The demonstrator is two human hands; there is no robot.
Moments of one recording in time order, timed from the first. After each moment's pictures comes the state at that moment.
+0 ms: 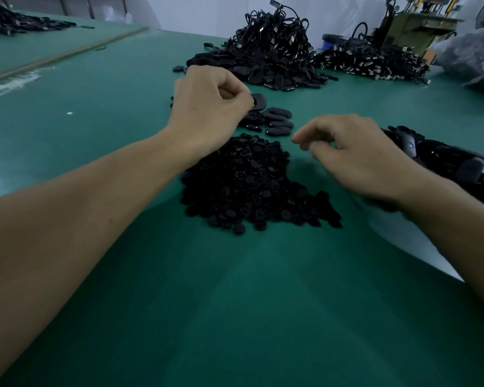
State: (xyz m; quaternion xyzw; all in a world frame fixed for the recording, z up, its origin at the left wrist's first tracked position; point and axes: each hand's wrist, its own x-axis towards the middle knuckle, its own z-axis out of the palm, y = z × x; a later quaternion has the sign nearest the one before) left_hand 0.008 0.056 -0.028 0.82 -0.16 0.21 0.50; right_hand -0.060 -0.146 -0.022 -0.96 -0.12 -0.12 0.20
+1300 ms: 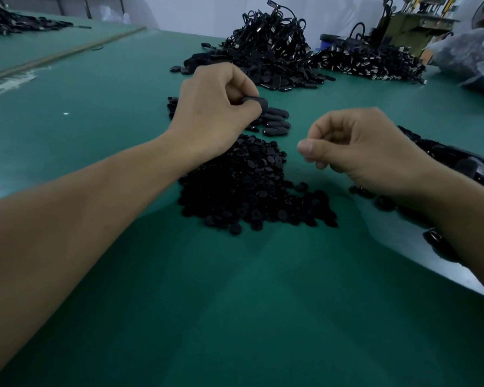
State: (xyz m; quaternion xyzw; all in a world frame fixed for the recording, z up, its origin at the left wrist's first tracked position) left_hand 0.001 0.051 -0.028 0.81 -0.21 0.19 0.51; right_hand -0.069 -0.155 -0.018 -0.90 -0.13 -0.08 0.40
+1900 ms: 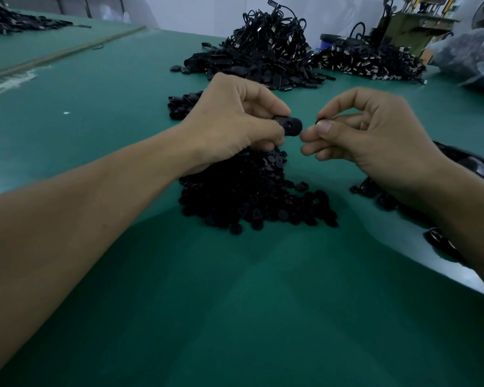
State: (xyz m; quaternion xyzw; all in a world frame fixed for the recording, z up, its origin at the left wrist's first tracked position) left_hand -0.011 0.046 -0.024 0.74 -0.28 0.01 0.61; right_hand -0.072 -0.153 -0.013 -0.83 -0.09 -0.12 0.54
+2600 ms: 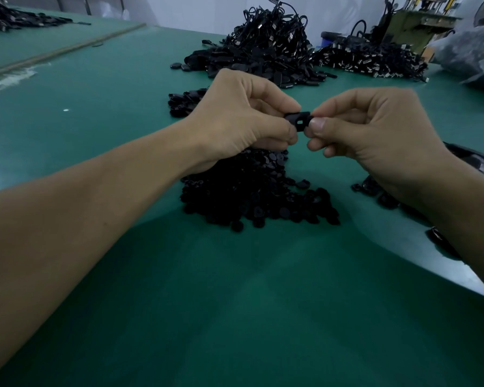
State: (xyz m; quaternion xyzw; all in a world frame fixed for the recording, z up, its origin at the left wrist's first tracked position) left_hand -0.020 0.043 -0.020 0.72 -0.26 -0.03 0.64; right_hand -0.075 -0.145 -0.010 -0.82 -0.08 -0.15 0.55
